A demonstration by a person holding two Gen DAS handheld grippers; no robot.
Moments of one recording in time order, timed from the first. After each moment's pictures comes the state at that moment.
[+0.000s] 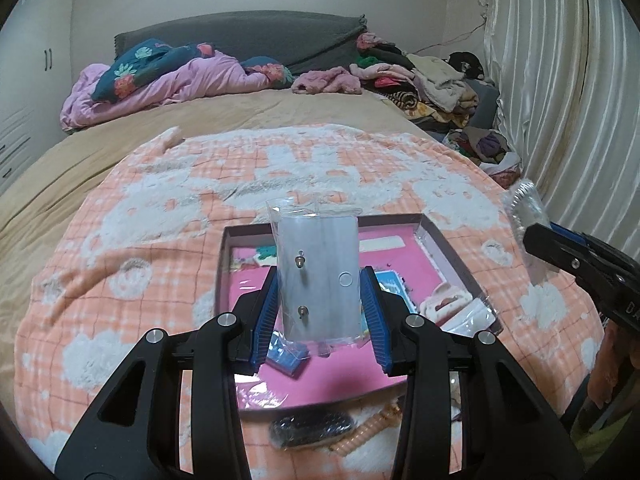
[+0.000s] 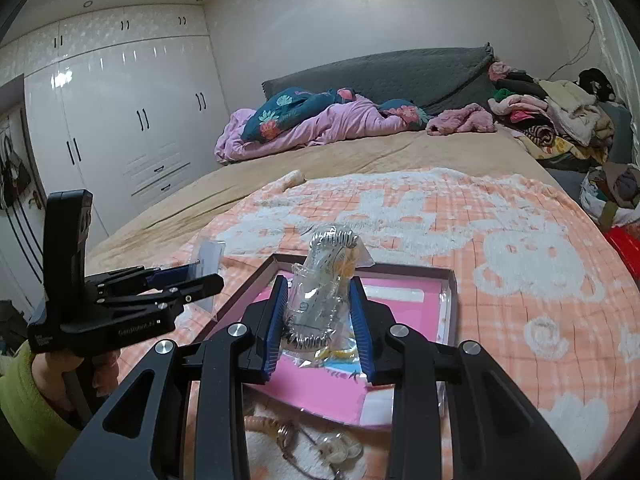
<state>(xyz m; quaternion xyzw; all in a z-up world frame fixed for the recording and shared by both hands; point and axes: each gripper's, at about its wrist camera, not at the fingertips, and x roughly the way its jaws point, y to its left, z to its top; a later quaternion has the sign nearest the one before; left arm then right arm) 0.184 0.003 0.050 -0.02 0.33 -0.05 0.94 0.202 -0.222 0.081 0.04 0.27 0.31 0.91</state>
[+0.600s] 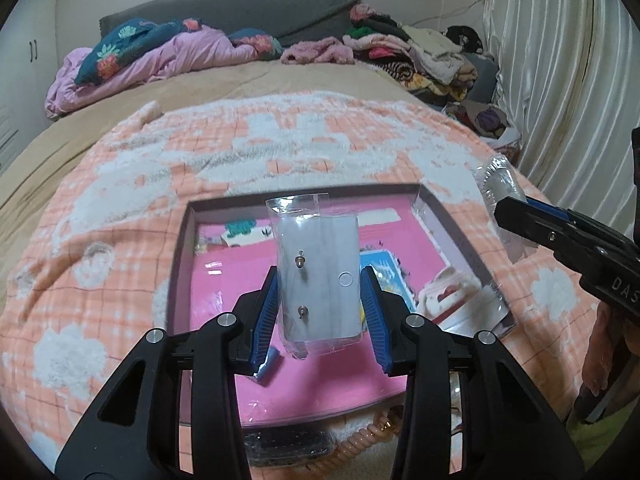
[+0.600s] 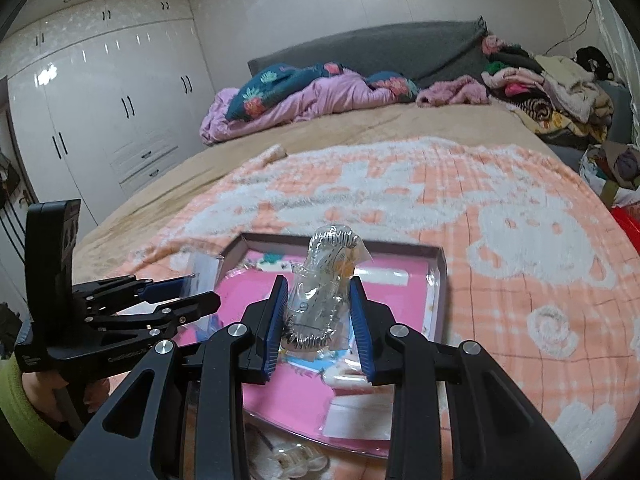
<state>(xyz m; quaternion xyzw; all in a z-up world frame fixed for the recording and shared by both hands) 0.217 -0.018 0.009 -0.02 0.38 -0.06 0.92 0.247 -0.225 0.038 0.03 0.32 0.30 0.90</state>
